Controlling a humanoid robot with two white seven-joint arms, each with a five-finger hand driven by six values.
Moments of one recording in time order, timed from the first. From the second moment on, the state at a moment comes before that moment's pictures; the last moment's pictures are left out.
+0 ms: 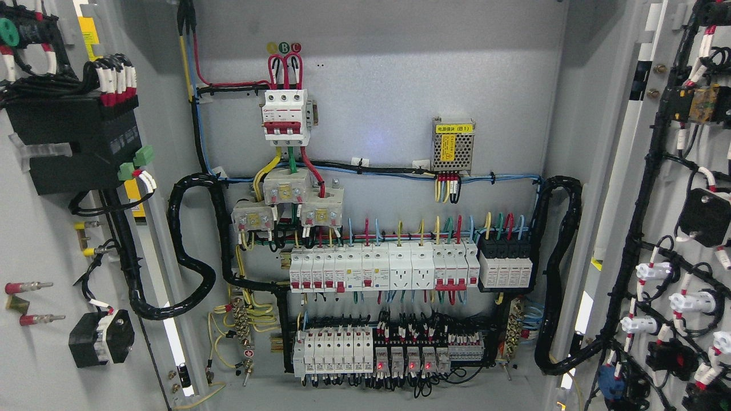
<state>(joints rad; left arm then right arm) 0.53 0.19 0.06 -2.02 0.24 -0.42 -0.50 0.48 -0.27 -0.10 -2.08 -0.44 -0.54 0.42</state>
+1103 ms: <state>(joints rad) 0.53 0.17 0.25 -2.08 0.45 -0.39 -0.57 0.42 -0.29 -0.22 -2.09 -0.55 -0.44 0.42</state>
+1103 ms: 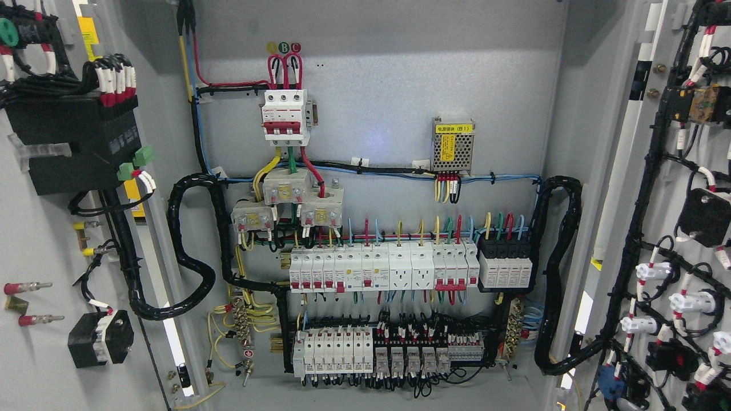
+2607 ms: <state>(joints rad) 0.42 0.23 0.60 -1.93 0.70 -0.11 -0.81 0.44 -0.25 -0.37 -2.07 -0.69 -0.40 0.42</state>
